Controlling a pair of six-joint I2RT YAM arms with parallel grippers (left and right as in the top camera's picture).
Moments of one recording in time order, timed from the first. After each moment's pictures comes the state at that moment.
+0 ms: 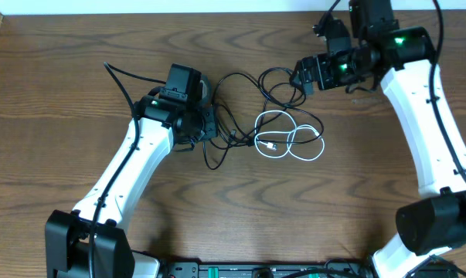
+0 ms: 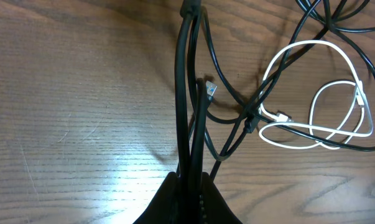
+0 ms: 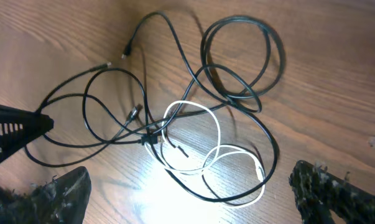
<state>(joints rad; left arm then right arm) -0.29 1.57 1.20 -0.85 0.20 -0.40 0.22 1.82 1.84 -1.16 -0.37 -0.01</state>
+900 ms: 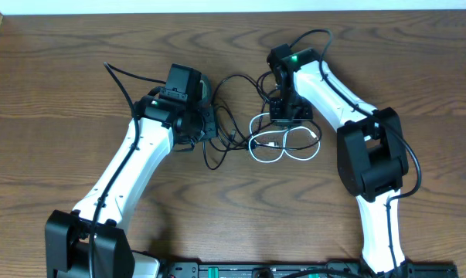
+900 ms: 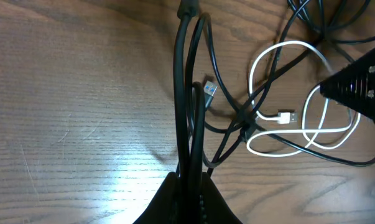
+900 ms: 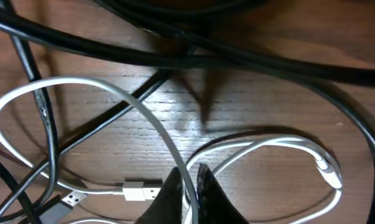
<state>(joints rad) -0.29 1.57 1.20 -0.85 0.20 -0.40 0.42 2.28 1.84 -1.21 -0.09 0.43</state>
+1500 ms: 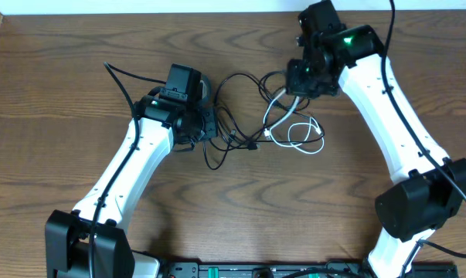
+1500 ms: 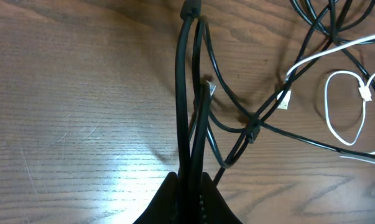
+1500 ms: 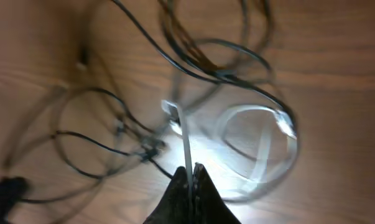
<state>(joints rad) -0.29 1.57 1.20 -0.85 0.20 -0.40 0.37 1.93 1.91 -1.22 -0.13 0.45</state>
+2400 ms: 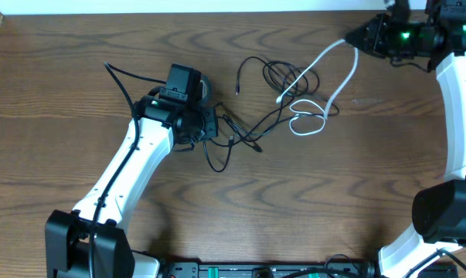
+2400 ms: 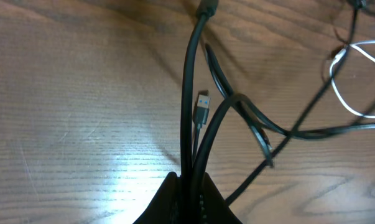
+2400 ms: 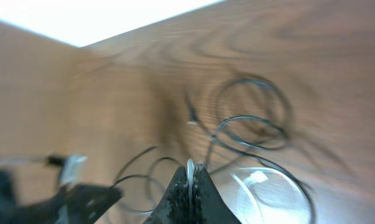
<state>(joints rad) -0.29 1.57 1.20 -0.85 0.20 -0.40 -0.08 1.84 1.91 -1.02 -0.62 0.28</state>
